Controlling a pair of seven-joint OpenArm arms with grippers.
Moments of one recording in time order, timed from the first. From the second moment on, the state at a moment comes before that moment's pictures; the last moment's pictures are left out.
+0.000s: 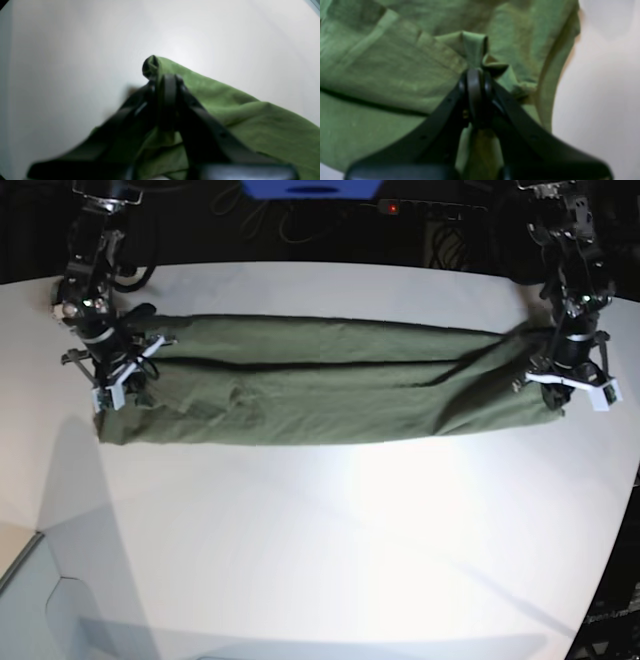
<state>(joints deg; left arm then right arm) 14.9 -11.2 -22.3 97.8 -29.0 0.7 27.8 -10.4 5.3 22.1 87.8 -0.2 26.5 -31.6</state>
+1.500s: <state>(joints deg) 0.8 5.1 20.9 86.5 -11.9 9.7 27.0 -8.3 3.7 19.6 83.3 1.1 25.5 -27.6</state>
